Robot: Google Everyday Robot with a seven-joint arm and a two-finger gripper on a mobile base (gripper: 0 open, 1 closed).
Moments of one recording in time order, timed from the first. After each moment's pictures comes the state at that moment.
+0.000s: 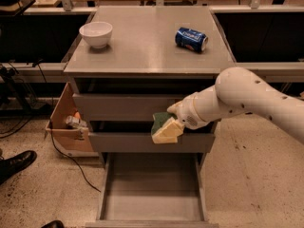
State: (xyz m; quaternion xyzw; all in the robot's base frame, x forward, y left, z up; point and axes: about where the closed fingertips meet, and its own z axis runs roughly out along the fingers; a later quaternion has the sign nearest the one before) arm 0.554 -0.048 0.742 -0.50 0.78 0.20 0.31
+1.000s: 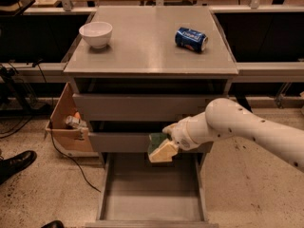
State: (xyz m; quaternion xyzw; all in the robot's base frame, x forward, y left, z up) arm 0.544 -0.038 0.650 -0.50 0.78 0.23 0.29
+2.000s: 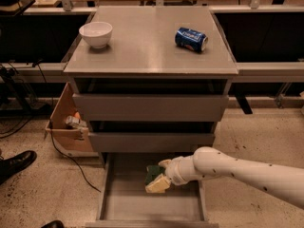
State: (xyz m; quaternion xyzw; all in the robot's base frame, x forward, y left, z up) arm 0.520 -0.026 0.465 -0.47 0.80 0.26 0.28
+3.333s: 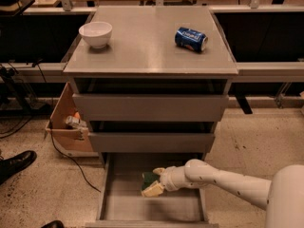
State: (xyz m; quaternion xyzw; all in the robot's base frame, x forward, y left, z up) arm 0.554 -0.004 0.331 -0.46 0.78 0.29 0.30
